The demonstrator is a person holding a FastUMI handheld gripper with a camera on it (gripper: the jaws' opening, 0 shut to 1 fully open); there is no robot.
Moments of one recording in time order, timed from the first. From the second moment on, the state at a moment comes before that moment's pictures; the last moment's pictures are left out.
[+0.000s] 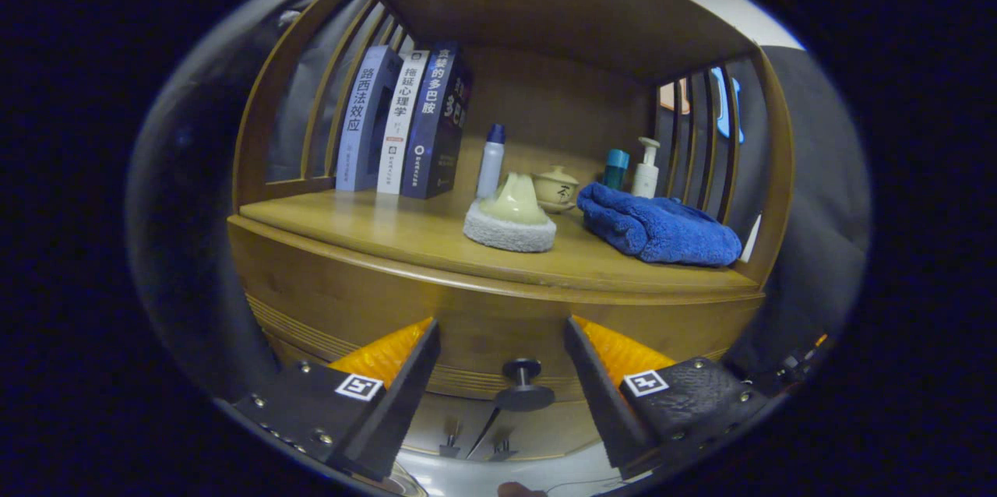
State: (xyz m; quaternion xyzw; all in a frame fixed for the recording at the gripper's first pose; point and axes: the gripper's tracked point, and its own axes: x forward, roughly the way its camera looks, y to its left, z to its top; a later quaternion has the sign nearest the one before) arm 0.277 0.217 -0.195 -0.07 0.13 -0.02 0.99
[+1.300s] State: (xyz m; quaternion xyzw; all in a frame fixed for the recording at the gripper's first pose) arm 0.225 0.108 -0.103 -0.06 0.05 -0.01 1.00
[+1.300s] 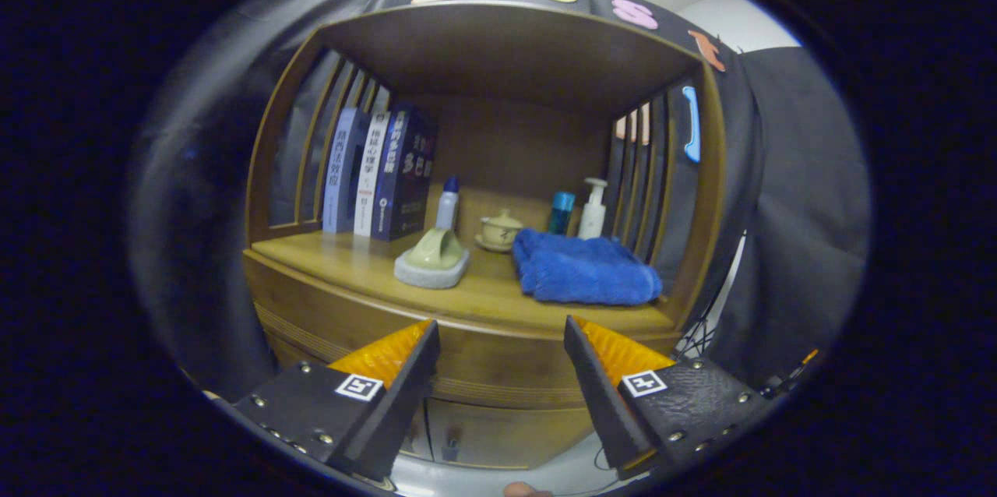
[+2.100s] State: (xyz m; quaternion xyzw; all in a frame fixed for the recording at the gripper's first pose) arm 0.140 -0.094 -0.019 -0.02 -0.10 0.04 0.99
